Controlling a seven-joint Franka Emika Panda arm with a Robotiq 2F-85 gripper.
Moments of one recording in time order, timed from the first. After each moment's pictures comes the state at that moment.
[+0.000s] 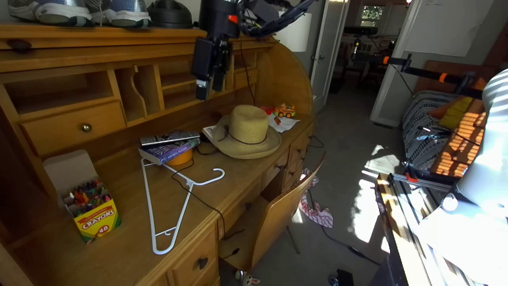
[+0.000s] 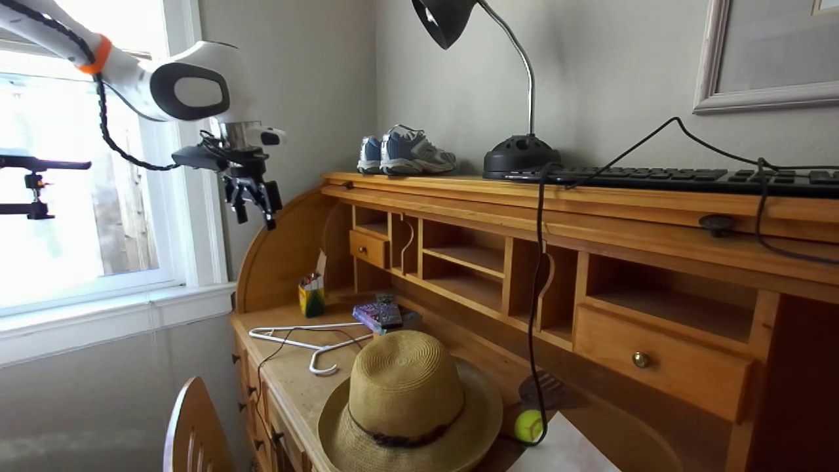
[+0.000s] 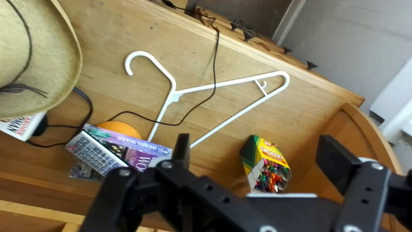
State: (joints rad) arm 0.07 -0.01 0.03 -2.07 0.10 2.24 -0.14
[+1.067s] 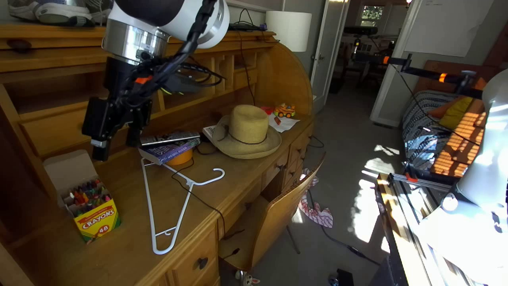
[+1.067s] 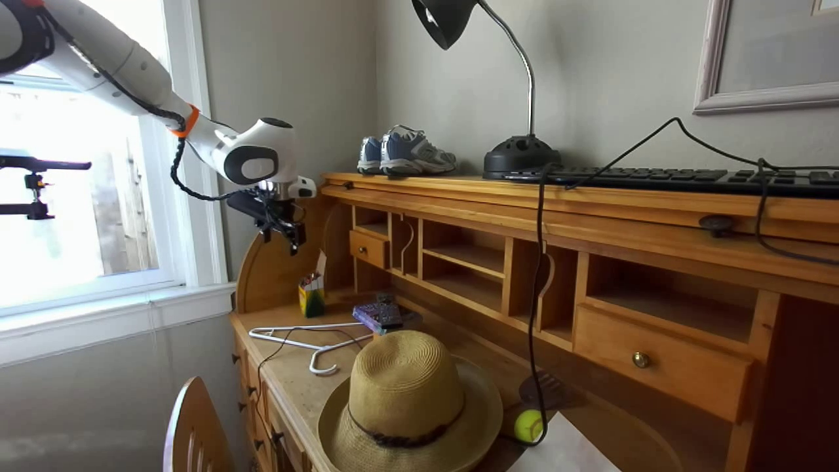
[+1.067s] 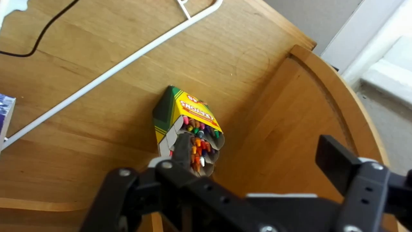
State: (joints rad) arm 0.07 0.51 0.18 -1.63 0.30 2.35 -0.27
